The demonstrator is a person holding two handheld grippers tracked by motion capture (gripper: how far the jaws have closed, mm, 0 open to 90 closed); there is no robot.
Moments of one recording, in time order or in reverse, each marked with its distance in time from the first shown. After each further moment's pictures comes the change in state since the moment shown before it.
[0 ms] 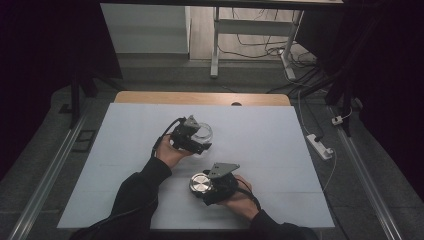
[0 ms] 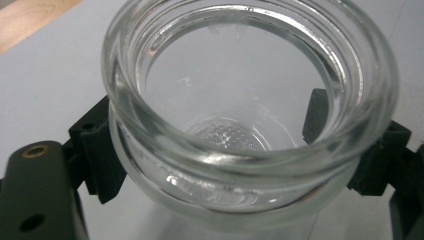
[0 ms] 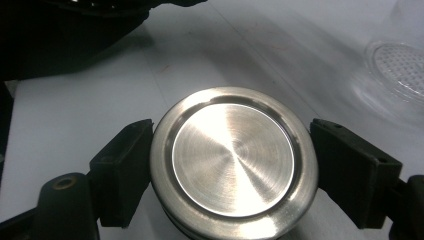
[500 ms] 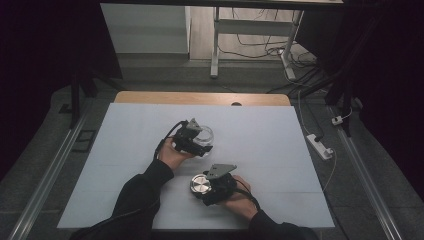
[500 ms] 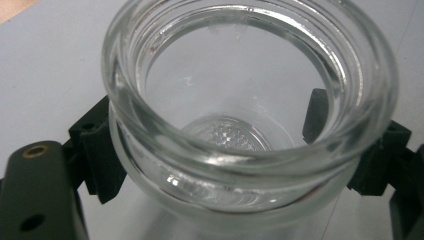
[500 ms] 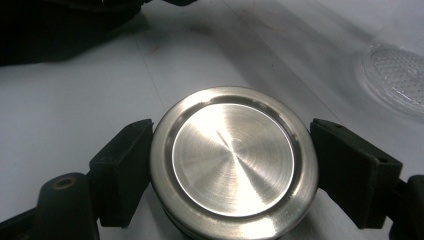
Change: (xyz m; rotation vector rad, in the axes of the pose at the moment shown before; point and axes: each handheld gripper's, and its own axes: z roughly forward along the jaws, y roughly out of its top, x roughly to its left) left arm -0.002 -0.006 0.014 0.013 0.002 -0.006; right arm -0.001 -0.005 0.009 0.047 -0.016 -0.022
